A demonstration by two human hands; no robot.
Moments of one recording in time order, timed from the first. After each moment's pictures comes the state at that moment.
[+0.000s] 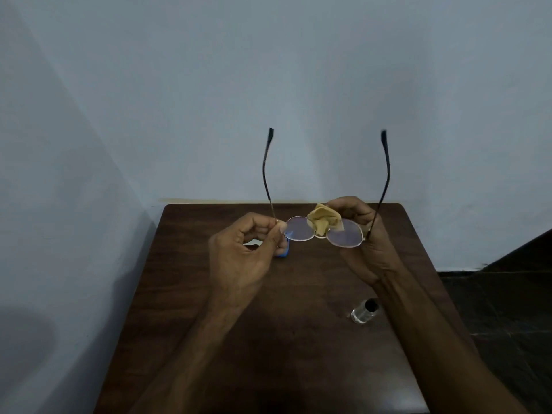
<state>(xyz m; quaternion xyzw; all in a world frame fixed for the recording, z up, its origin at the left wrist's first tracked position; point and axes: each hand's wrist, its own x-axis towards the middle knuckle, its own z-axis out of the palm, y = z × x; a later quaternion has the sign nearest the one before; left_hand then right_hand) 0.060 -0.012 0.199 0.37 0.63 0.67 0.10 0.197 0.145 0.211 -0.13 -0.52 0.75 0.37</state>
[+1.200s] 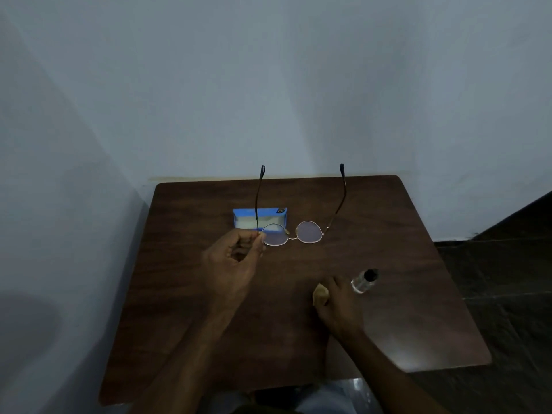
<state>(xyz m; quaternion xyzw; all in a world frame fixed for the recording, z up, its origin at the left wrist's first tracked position) 0.049 -0.045 0.108 0.37 0.70 0.61 0.05 0.270 0.077 -0.026 -0.43 -0.86 0.23 0.15</state>
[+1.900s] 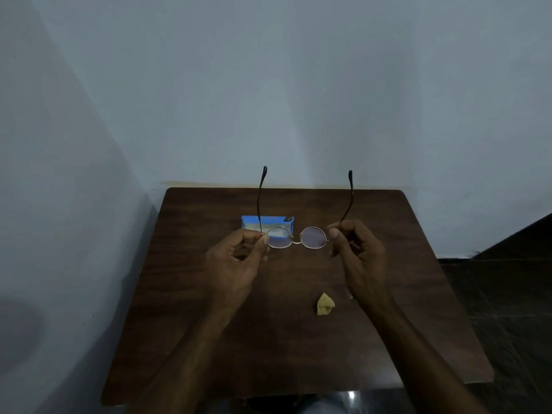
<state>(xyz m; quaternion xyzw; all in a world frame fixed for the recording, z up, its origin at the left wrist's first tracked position) 0.041 -0.055 0.127 0.35 0.70 0.61 0.12 0.216 0.093 0.143 -0.29 -0.73 0.44 0.43</state>
